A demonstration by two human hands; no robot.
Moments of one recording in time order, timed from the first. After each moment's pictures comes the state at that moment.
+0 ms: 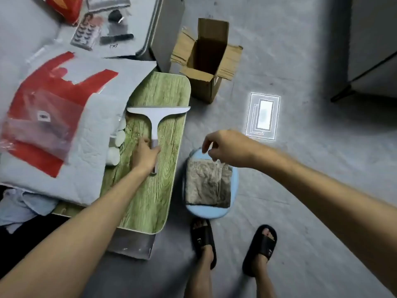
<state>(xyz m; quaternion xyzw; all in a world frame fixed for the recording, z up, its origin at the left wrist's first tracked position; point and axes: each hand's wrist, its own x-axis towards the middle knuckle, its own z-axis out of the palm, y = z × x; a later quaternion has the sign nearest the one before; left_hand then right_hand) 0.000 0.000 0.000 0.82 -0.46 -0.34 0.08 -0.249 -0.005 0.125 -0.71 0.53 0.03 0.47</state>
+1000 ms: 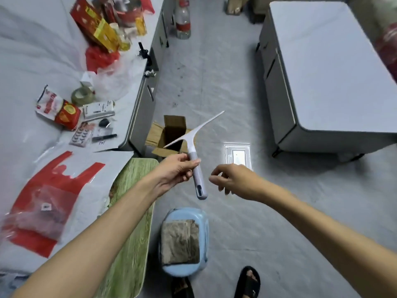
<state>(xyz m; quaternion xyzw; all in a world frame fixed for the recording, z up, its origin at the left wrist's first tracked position) -0.213 -0.083 0.291 0.51 -0.36 -0.76 0.18 -0.399 -0.014 0.330 -0.61 0.63 -0.06 0.48</state>
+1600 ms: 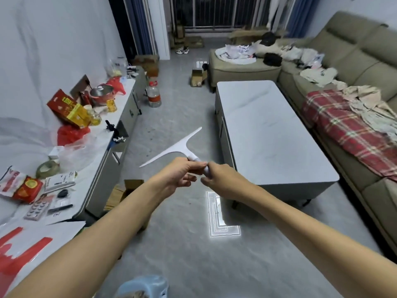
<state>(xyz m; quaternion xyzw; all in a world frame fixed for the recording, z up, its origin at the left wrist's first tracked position) -0.514 -0.111 0.507 0.49 -0.52 -0.68 0.16 -0.654 -0.041 0.520 -0.66 0.69 -0.14 0.26</state>
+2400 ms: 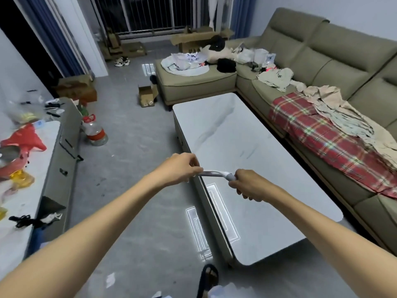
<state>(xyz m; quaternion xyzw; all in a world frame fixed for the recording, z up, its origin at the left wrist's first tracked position) -0.798 -0.588 0.508 0.35 -0.87 -0.35 -0.01 -0.971 -0.435 0.491 -0.40 0.83 -0.13 0.38</state>
